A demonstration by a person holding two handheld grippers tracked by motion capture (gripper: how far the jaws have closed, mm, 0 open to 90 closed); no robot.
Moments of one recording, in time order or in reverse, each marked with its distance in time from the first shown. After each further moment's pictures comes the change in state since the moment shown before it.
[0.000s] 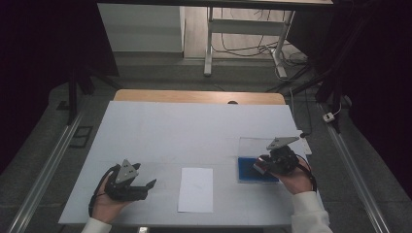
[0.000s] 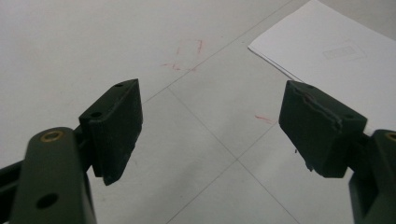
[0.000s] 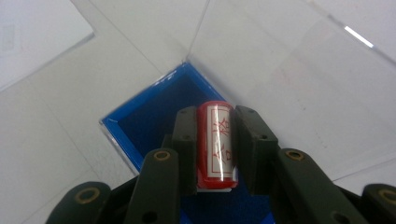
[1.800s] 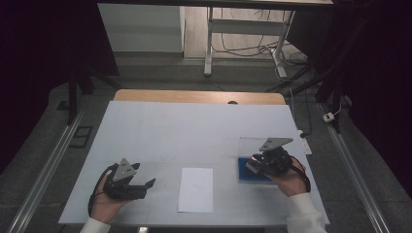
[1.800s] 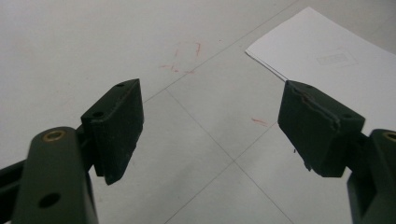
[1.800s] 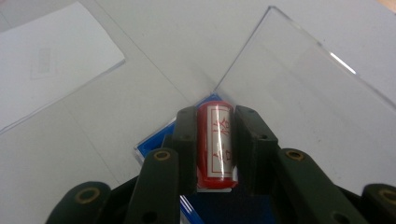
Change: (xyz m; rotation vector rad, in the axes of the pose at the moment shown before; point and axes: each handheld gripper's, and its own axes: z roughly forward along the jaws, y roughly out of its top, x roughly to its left) left arm 0.004 0.000 -0.002 -0.012 -0.027 -0.031; right arm 0.027 0.018 -0.005 -0.042 -0.012 -0.053
